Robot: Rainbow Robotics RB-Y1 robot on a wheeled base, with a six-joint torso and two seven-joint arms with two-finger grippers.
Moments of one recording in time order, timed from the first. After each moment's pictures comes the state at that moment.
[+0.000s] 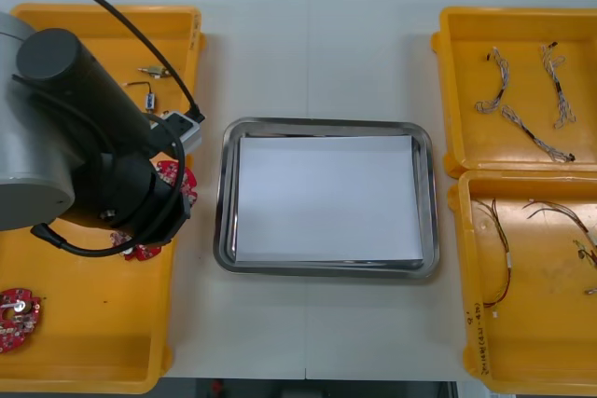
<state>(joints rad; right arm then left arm) 0.39 -0.89 -0.49 -2.30 -1.12 1.59 2.00 -0.69 0.96 -0.55 -2.36 0.99 1.81 -0.91</state>
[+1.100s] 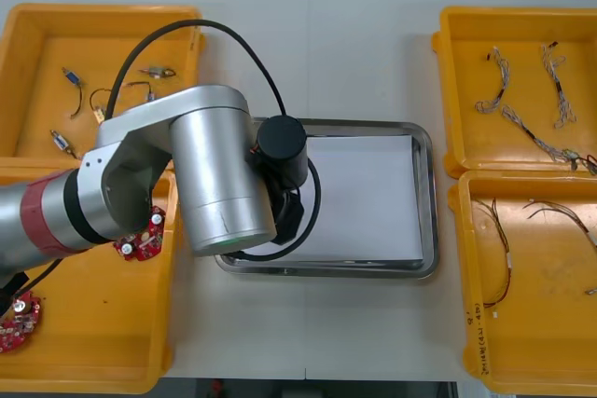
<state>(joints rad) -0.01 -1.17 -0.48 -2.33 -1.43 1.75 1.82 -0.85 0.59 -0.92 -2.05 0.63 1.72 -0.55</state>
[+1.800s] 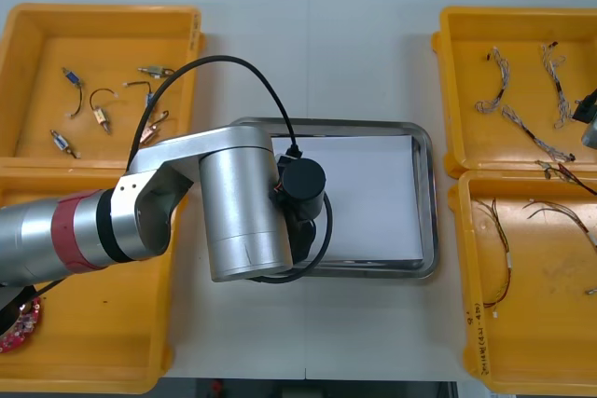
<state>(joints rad) -0.11 -1.23 -0.31 -2.37 -1.37 1.75 1.82 -0.85 0.56 -1.04 -1.99 0.60 1.64 -0.47</state>
